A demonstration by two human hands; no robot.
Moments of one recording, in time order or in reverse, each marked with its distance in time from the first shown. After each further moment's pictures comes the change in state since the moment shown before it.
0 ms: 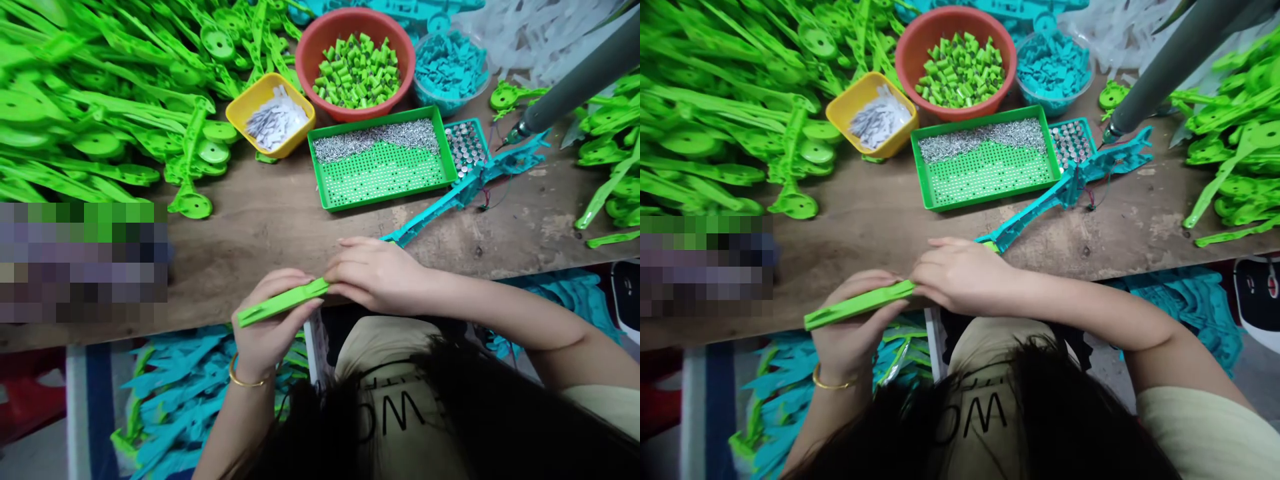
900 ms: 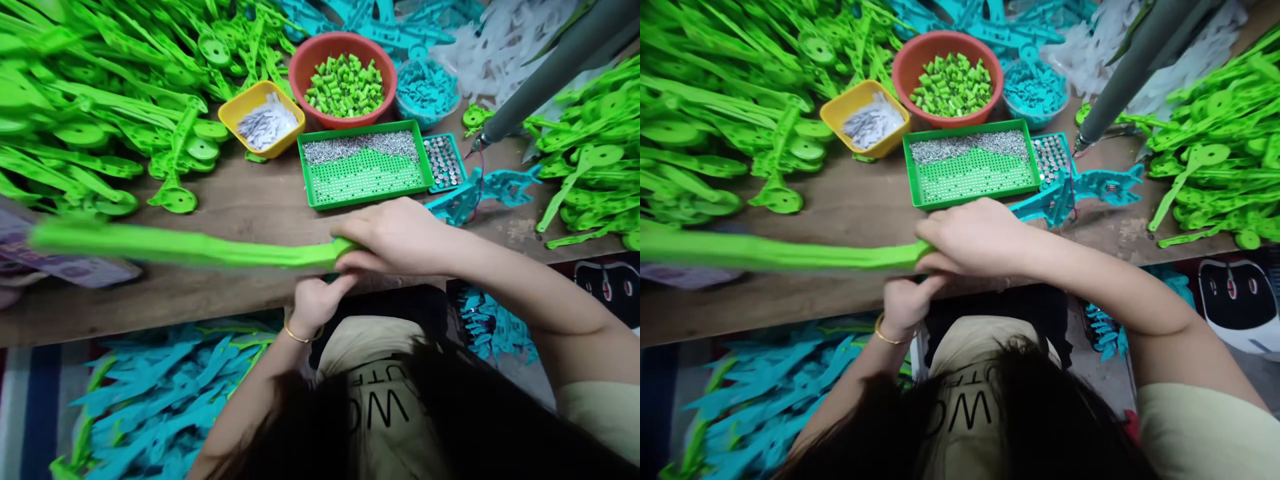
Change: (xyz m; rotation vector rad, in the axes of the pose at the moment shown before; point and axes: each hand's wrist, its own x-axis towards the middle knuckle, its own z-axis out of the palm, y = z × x) left_hand 0.012 0.015 0.089 -0.193 -0.028 -0.371; right_hand 0.011 -0.010 -0.076 -0.313 -0.366 0.212
